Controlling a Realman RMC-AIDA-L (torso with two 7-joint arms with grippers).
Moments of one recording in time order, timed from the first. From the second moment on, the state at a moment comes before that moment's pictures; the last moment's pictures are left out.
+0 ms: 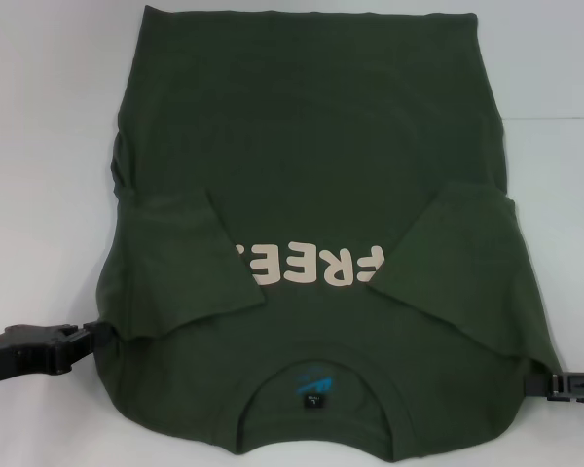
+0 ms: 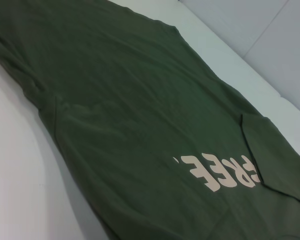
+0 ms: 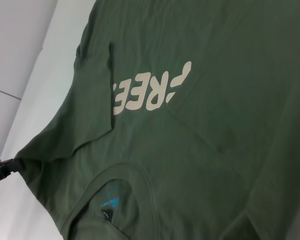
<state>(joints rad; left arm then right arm) -0.34 -2.16 0.46 0.91 2.24 1.52 -1.79 0.41 1.98 -0.52 -0.67 -2.34 -1.65 2.12</state>
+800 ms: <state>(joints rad) -0.34 -2.16 0.46 0.91 2.24 1.52 -1.79 0.41 1.98 -0.49 -0.66 -2.34 -1.61 2.15</state>
